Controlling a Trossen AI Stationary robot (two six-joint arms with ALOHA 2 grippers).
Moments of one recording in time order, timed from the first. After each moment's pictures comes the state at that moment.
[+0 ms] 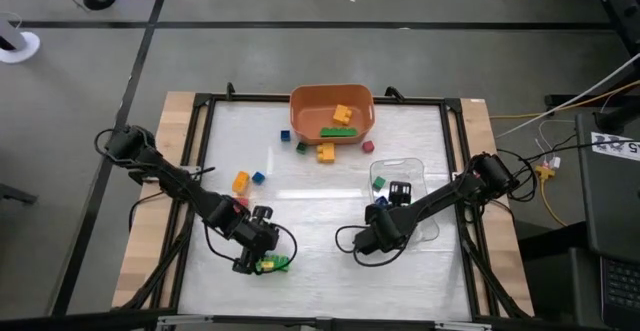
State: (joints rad) left arm -0.55 1.52 0.97 -0.59 -0.06 -0.33; right arm 0.47 1.91 1.48 -1.57 0.26 0.65
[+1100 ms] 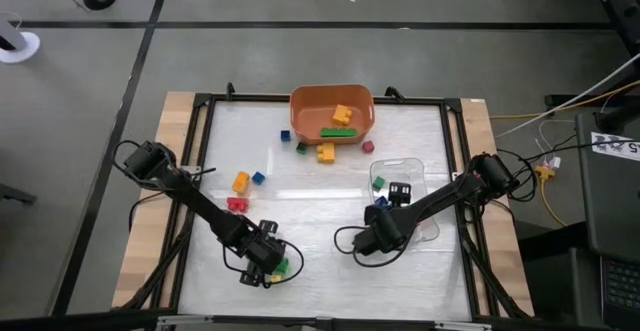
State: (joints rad) left arm -0.60 1.75 0.97 -0.45 -0.04 -0.38; right arm 0.47 1.91 1.51 -1.57 0.25 0.65
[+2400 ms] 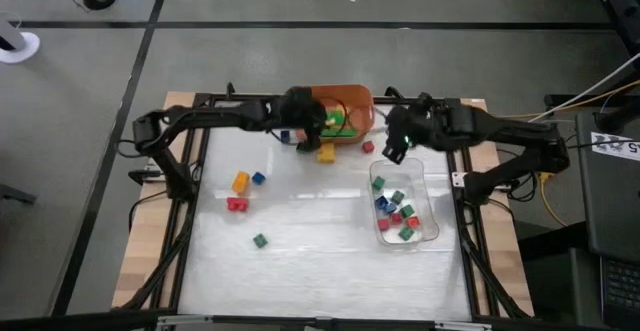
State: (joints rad) left arm 0.36 1.67 1.25 -0.21 -0.13 0.35; right arm -0.07 1.35 1.50 -1.22 0.57 0.27
